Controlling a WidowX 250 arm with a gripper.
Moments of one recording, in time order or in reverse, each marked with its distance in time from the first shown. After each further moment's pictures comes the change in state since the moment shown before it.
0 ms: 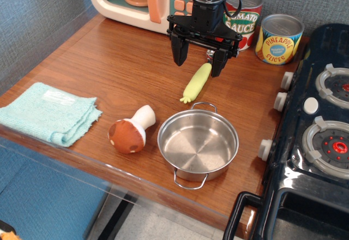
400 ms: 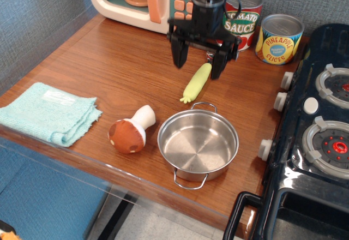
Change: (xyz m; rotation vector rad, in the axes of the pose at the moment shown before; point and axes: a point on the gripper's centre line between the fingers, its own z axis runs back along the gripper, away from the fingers) arm -0.005 -0.002 -0.015 -0.004 0.043 0.000
